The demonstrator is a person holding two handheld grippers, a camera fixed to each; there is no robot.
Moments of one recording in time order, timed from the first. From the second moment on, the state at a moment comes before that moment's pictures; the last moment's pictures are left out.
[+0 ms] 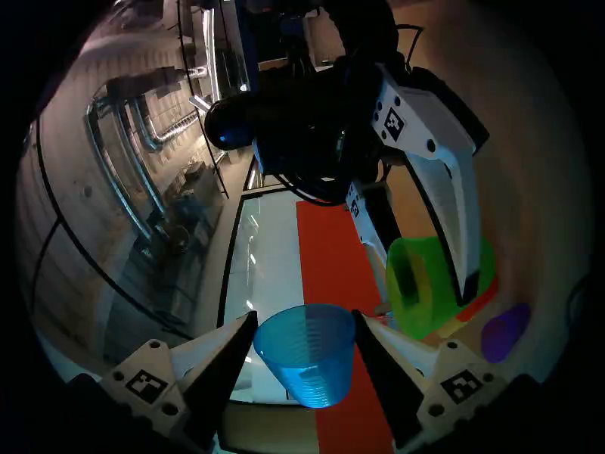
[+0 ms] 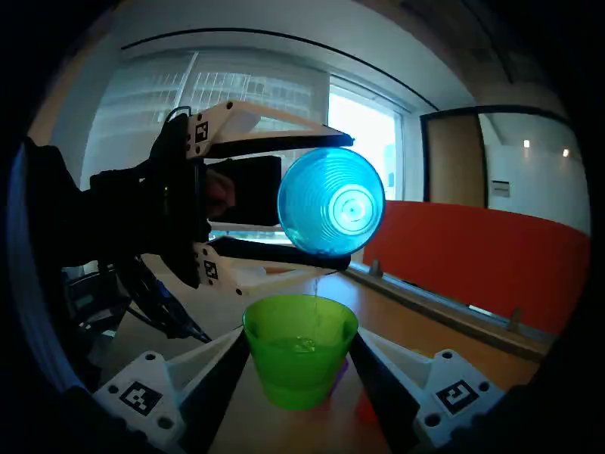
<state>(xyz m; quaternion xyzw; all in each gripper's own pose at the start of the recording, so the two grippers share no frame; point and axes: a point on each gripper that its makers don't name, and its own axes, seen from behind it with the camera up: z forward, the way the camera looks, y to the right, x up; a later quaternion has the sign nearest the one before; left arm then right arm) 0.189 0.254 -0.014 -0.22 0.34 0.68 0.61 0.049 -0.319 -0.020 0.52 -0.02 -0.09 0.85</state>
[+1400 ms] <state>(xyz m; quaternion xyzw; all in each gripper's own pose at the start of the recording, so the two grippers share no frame) 0.171 0.237 0.018 -0.28 0.24 0.48 0.79 0.059 -0.310 -0.018 0.51 -0.01 -0.08 0.86</state>
